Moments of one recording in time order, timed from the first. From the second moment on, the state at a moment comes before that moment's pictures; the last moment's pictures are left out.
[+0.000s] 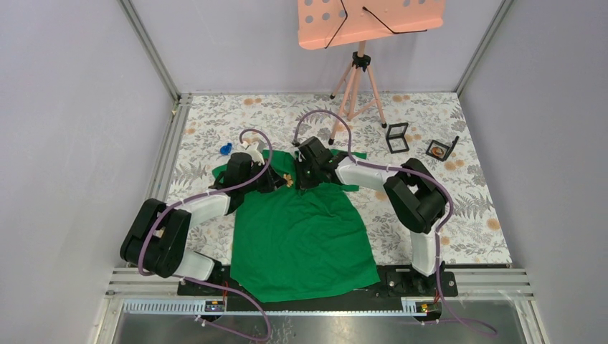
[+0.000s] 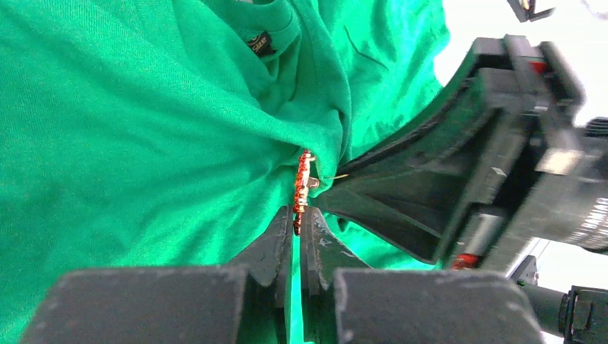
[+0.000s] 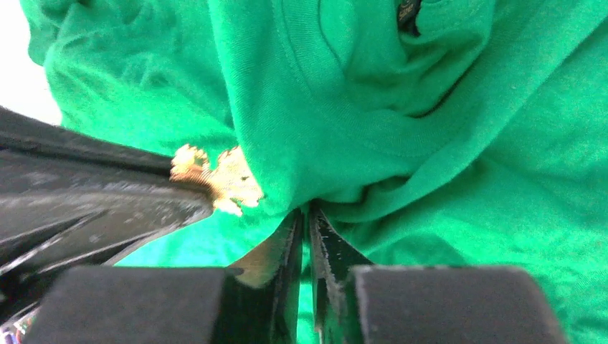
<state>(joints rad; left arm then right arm) -0.37 1.42 0.56 0.31 0.36 -0.60 0.78 1.98 1.31 -0.24 -0.13 0.45</state>
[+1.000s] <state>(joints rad) -0.32 1.50 0.57 0.32 0.51 -0.60 0.66 1.84 1.12 -0.03 -0.39 0.38</state>
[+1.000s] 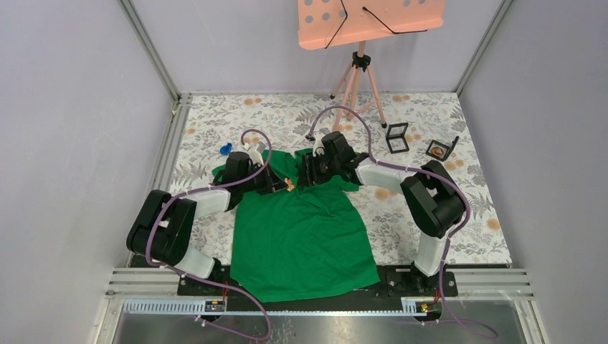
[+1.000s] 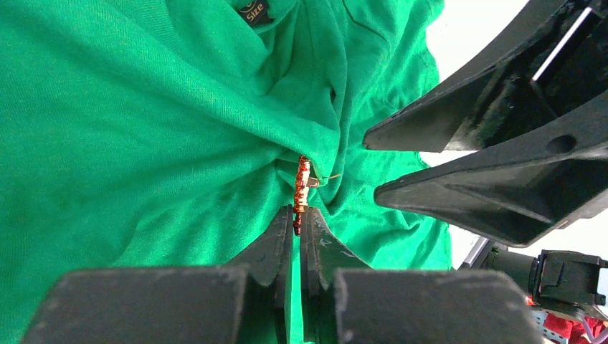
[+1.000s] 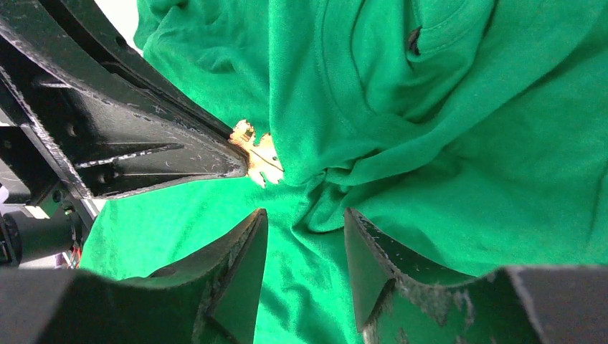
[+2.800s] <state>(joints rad) -0.28 1.64 0.71 0.23 0.85 -0.47 0.53 1.91 1.09 0.10 -0.80 0.28</state>
